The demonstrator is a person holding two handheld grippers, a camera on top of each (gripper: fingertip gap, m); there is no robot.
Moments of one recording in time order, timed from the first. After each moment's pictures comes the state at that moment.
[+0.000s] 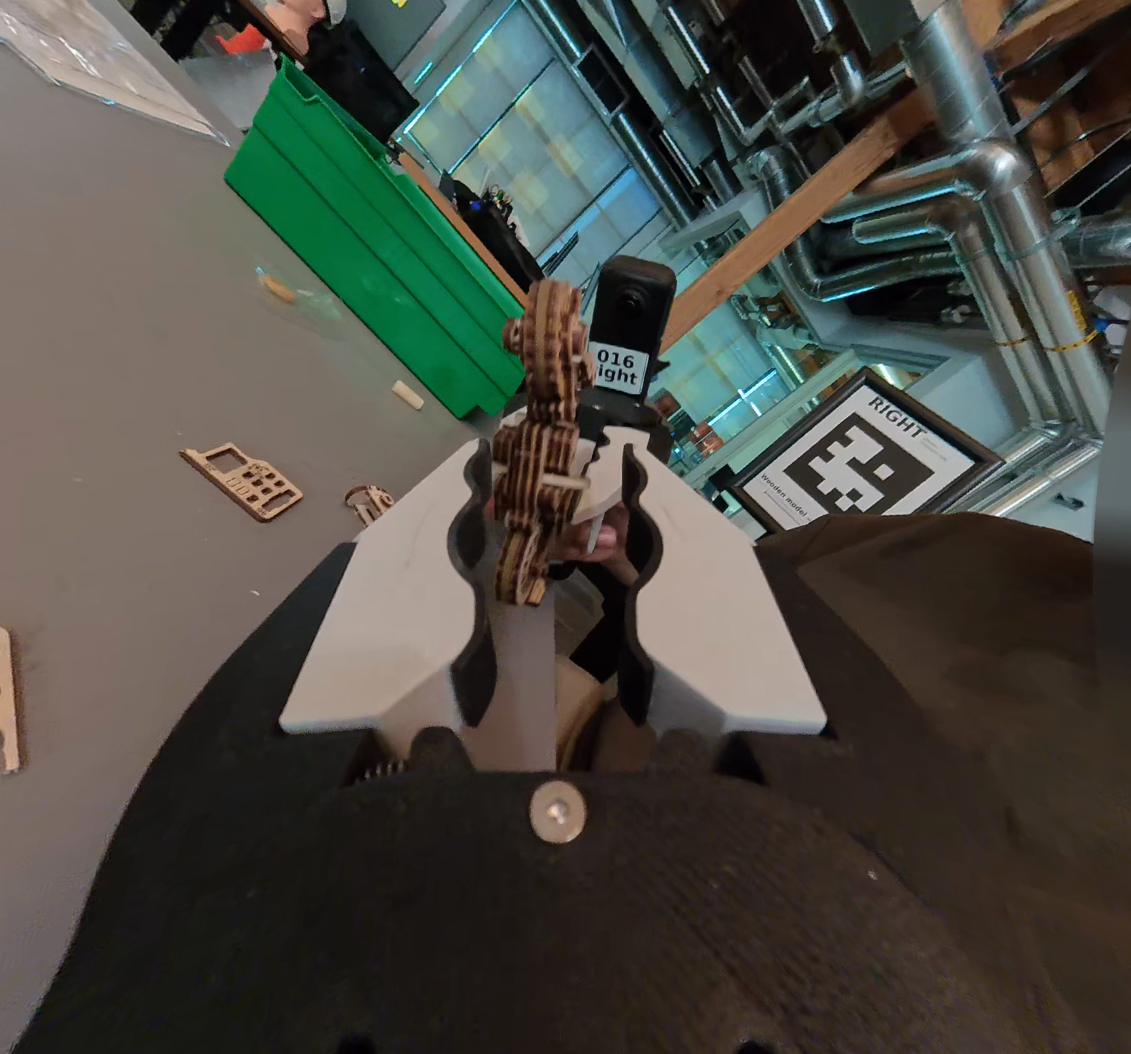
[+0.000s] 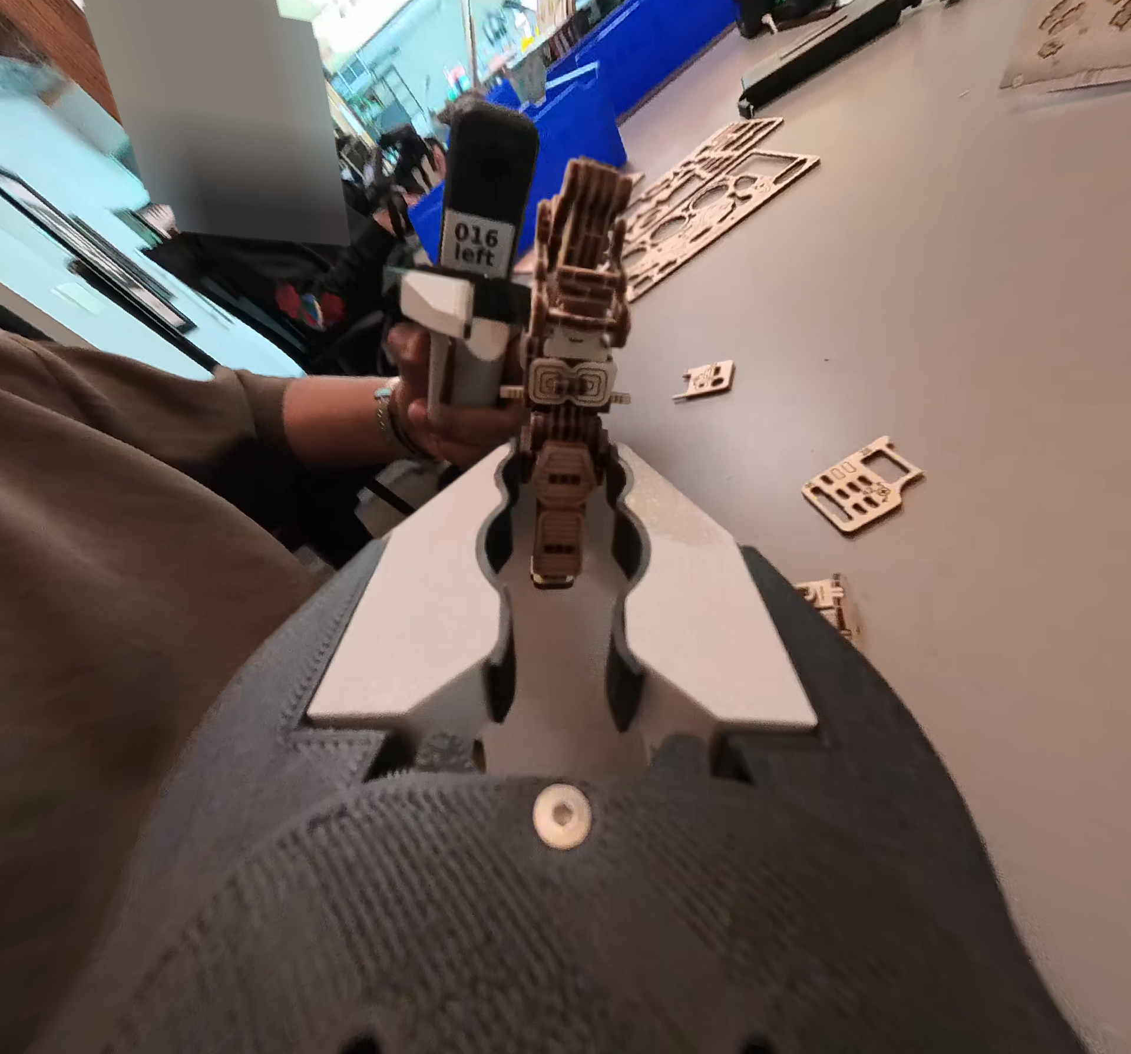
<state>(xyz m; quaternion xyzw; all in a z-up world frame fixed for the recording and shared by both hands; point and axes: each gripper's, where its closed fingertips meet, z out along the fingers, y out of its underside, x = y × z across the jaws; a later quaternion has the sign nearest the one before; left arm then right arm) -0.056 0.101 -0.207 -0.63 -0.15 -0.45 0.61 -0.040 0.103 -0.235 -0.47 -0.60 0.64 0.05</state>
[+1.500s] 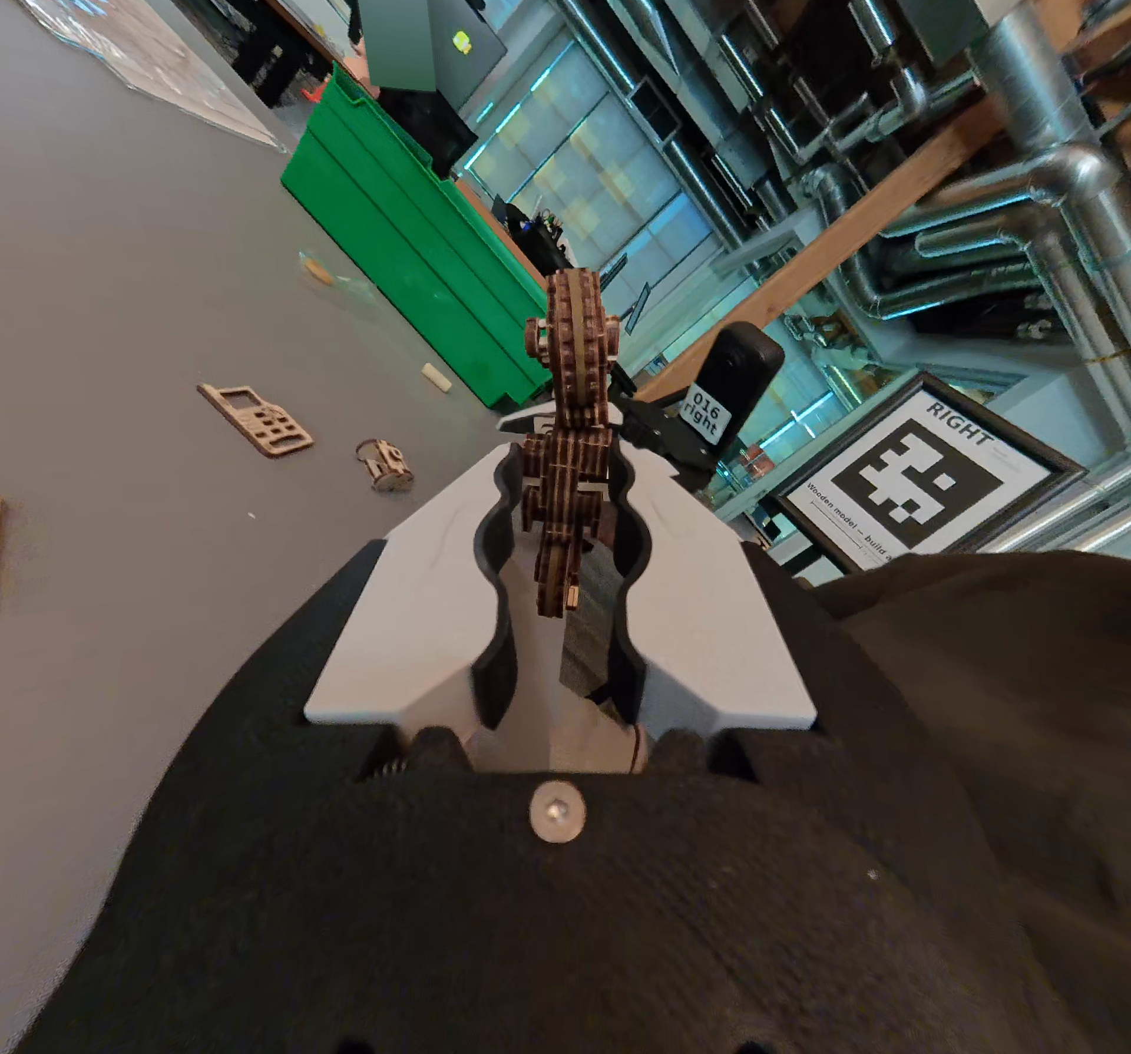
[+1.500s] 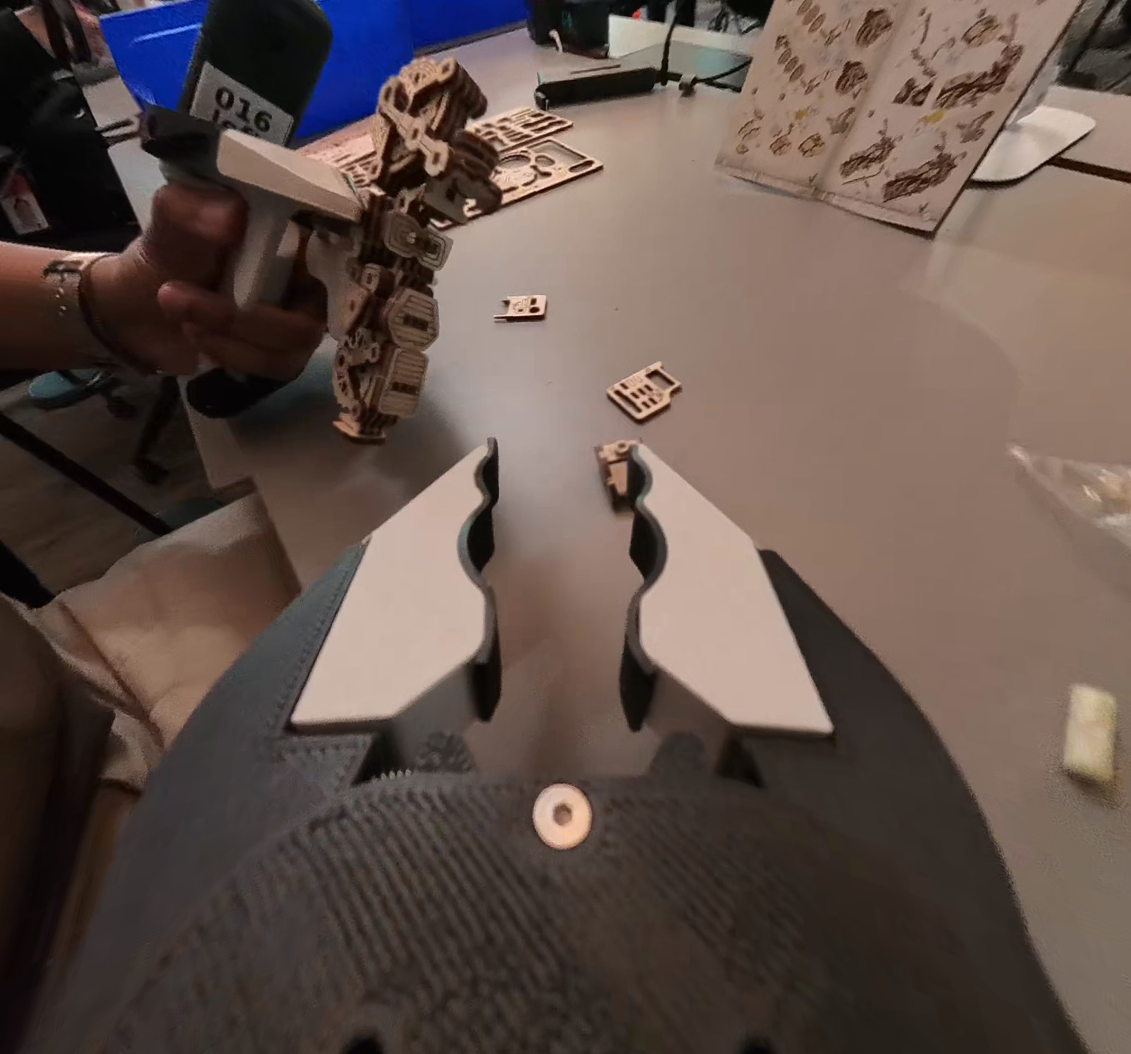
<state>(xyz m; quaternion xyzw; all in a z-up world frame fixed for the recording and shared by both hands) -0.040 0.087 -0.220 -0.64 -0.18 -0.40 0.63 -0.003 0.158 -0.261 -0.48 -0.67 0.50 0.29</state>
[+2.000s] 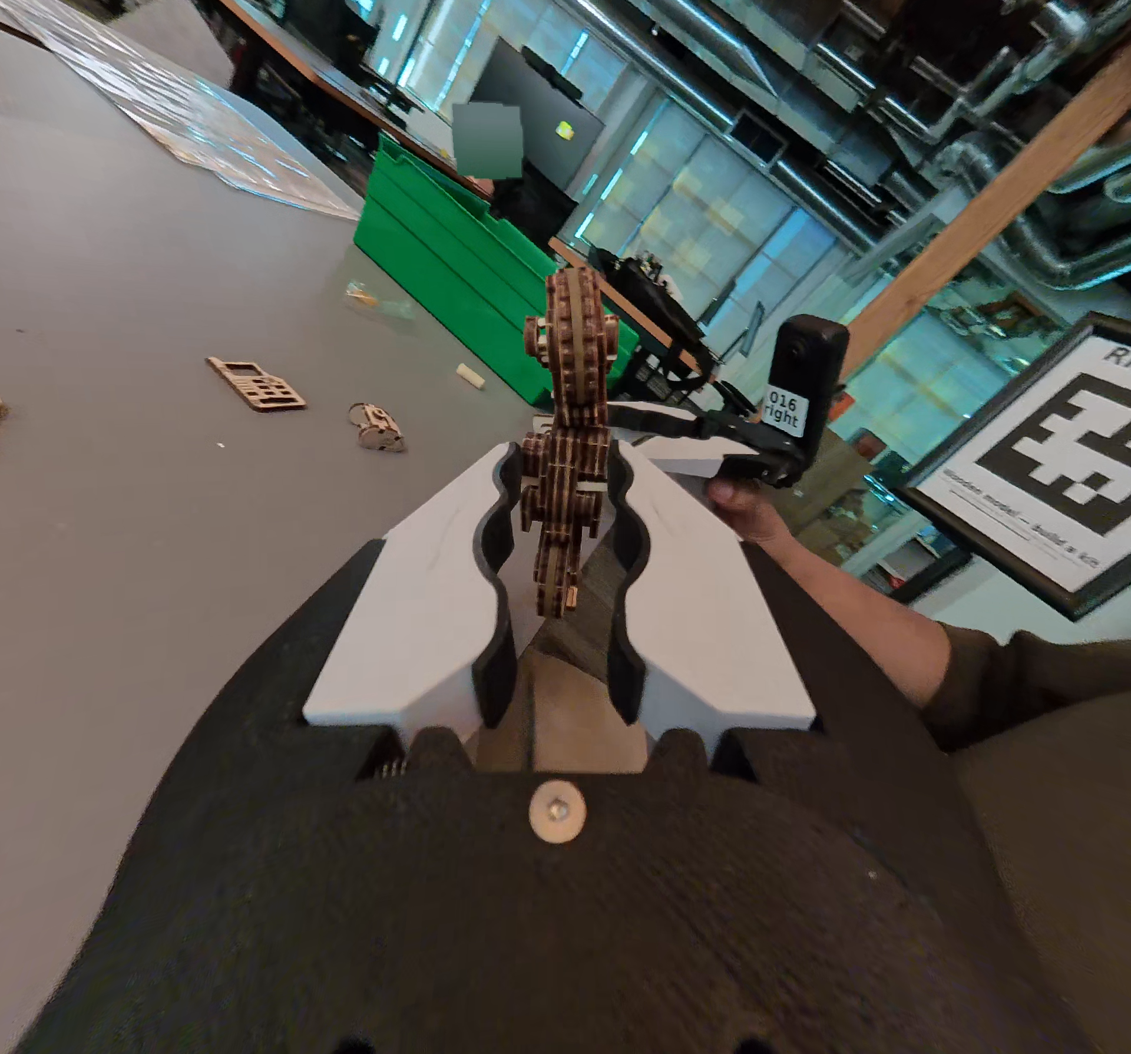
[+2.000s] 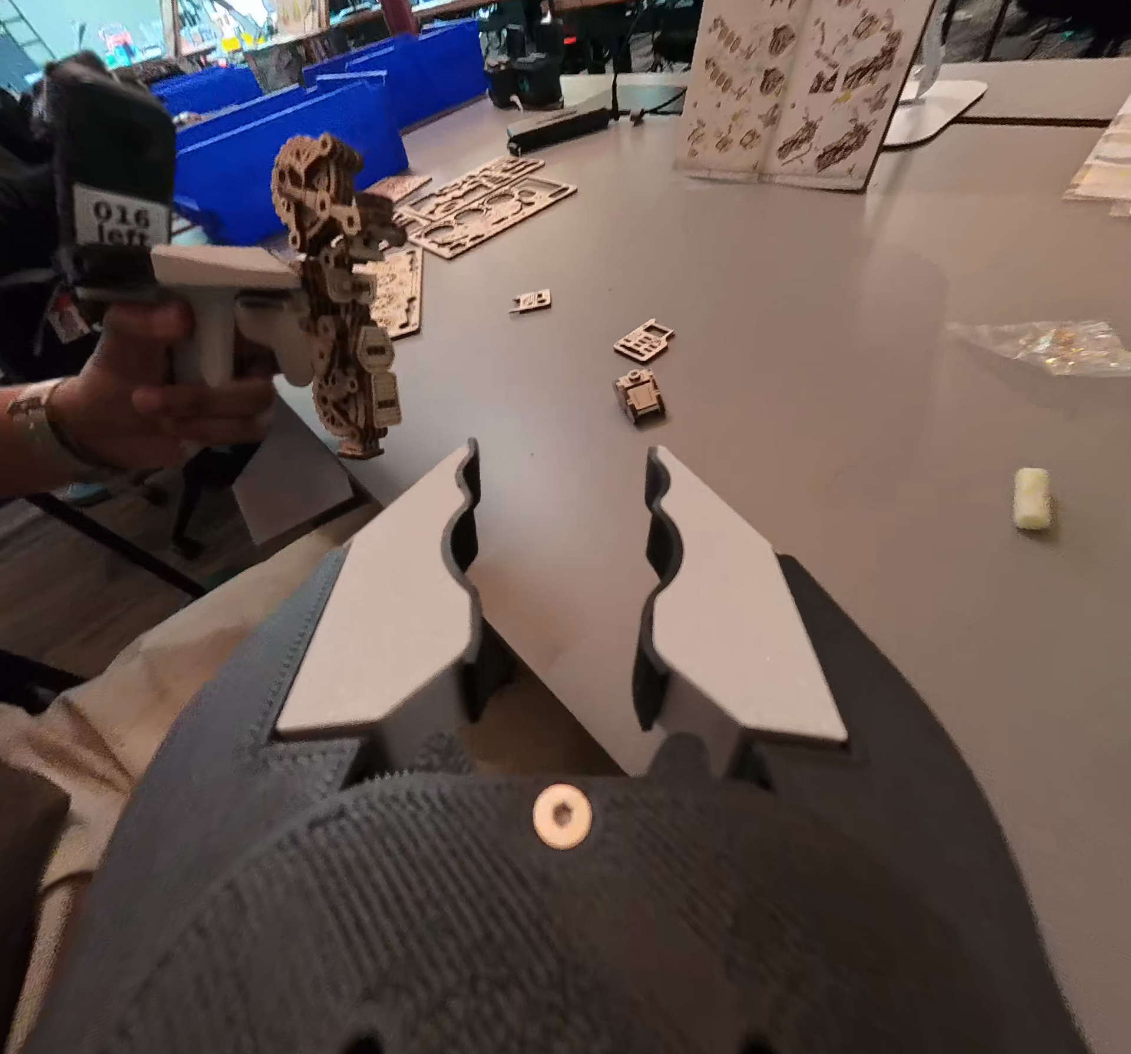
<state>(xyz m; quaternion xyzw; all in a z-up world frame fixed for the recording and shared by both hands) 0.008 0.056 -0.218 -0.66 -0.19 -0.26 0.68 0.060 0.168 -0.248 -0.52 -0.60 0.53 0.30</state>
